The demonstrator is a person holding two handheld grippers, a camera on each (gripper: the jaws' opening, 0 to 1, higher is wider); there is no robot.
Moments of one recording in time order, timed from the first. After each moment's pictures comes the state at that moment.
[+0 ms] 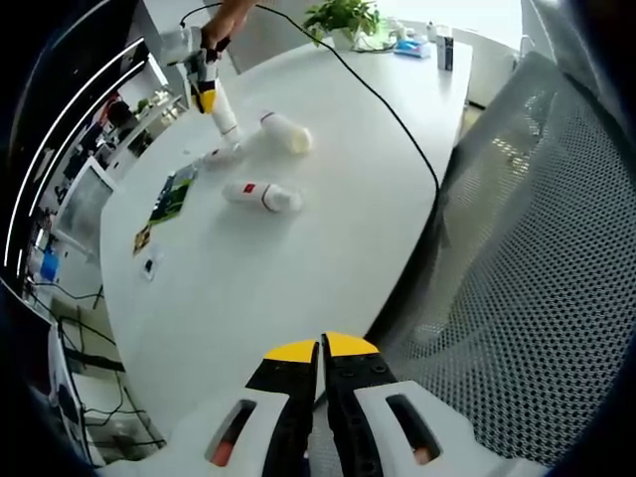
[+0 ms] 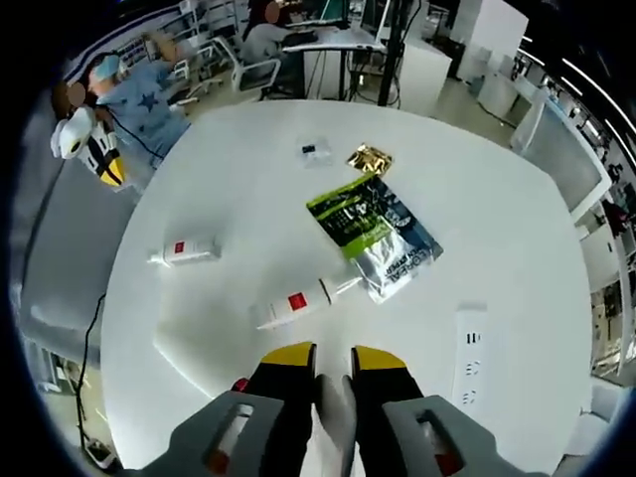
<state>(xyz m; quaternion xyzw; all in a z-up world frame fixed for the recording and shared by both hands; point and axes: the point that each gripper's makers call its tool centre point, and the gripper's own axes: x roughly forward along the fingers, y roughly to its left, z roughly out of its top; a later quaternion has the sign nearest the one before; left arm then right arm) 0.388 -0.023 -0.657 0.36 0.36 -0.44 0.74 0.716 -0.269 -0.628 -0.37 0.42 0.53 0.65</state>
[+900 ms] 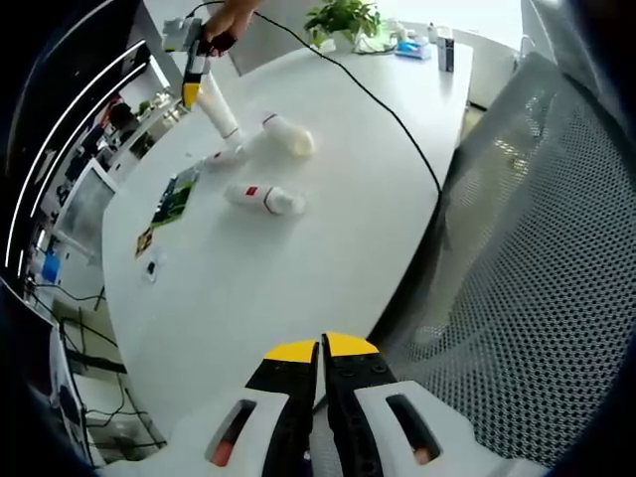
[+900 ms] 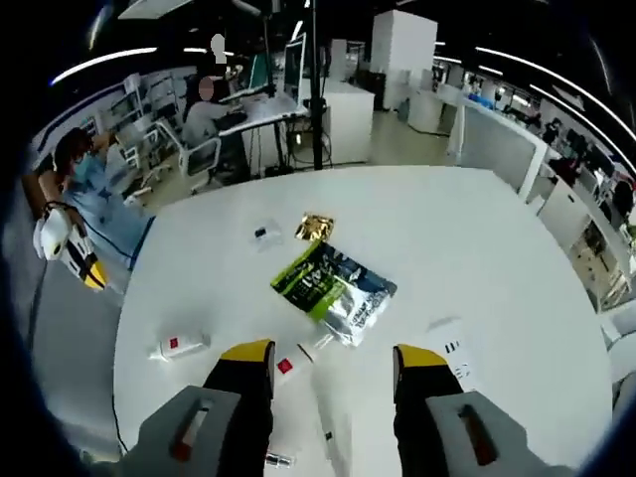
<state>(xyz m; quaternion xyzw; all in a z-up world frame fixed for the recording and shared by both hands) 0.389 -0.024 -0.655 0.36 0.35 -0.44 0.74 0.741 -0.260 -0.565 -0.17 0.34 0.45 0.81</state>
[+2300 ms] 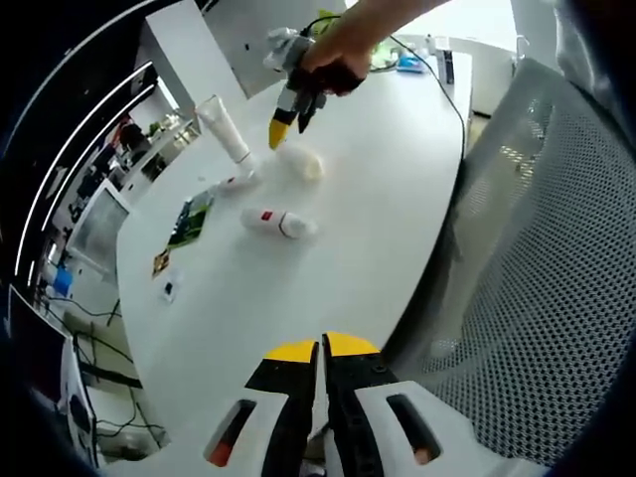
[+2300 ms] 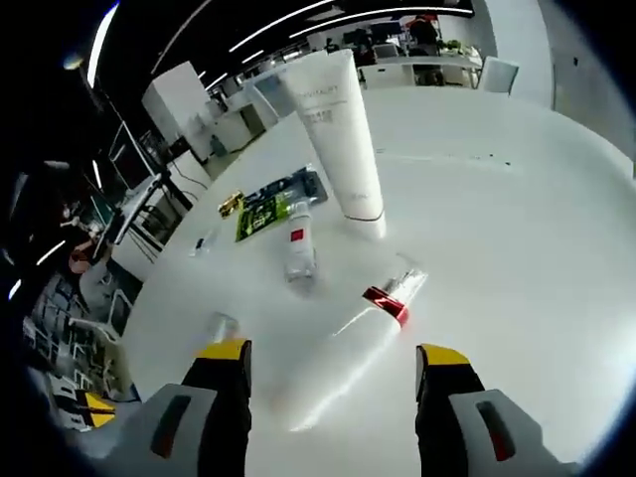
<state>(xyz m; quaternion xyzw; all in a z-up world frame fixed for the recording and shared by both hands) 0.398 -0.030 -0.637 0.36 0.30 -0.44 0.77 0.572 -0.293 -0.671 0.11 0.46 0.11 0.87</state>
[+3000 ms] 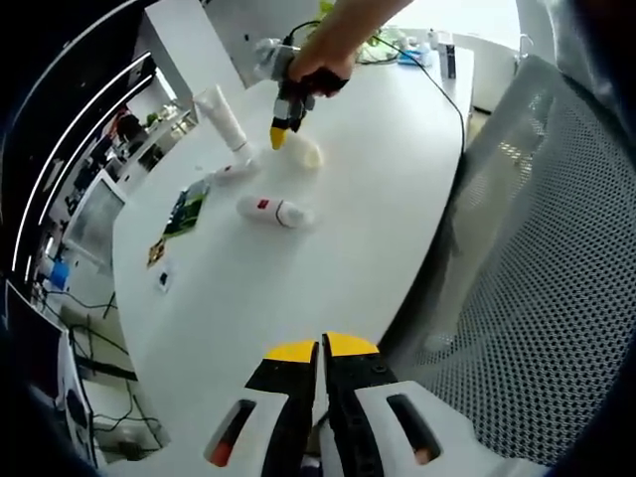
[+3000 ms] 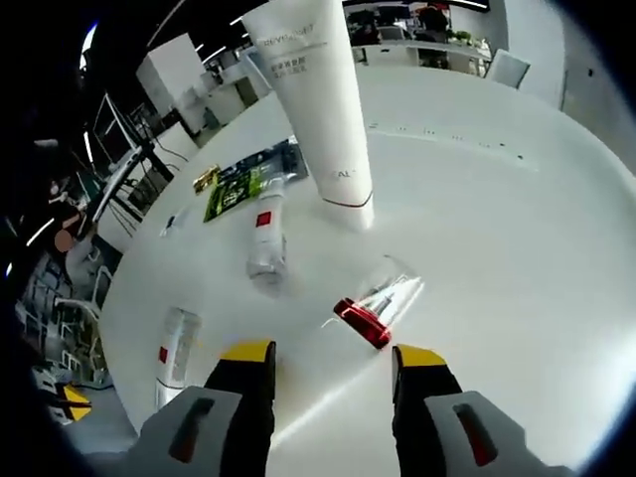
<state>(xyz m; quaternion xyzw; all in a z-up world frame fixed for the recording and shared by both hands) 0.395 -0.025 -0.645 0.36 0.32 -0.44 0.76 0.591 -0.304 -0.700 0.07 0.50 0.12 0.86</state>
